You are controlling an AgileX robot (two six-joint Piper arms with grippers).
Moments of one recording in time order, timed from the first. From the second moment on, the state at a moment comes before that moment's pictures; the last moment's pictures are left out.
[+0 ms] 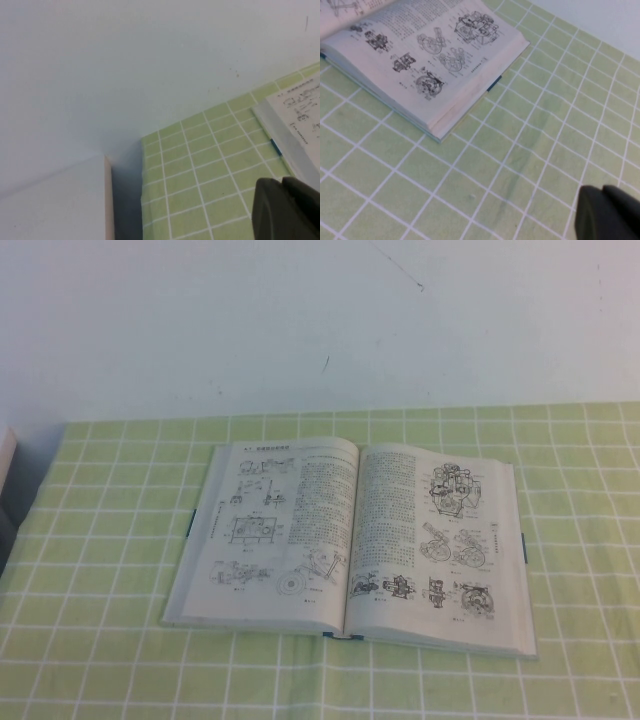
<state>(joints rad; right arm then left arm) 0.16 0.23 -0.39 0.11 0.81 -0.47 -0.02 -0.01 0.02 -0.52 0.15 0.82</state>
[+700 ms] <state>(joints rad) 0.16 0.23 -0.39 0.11 0.81 -0.47 -0.02 -0.01 0.02 -0.11 0.34 0.14</state>
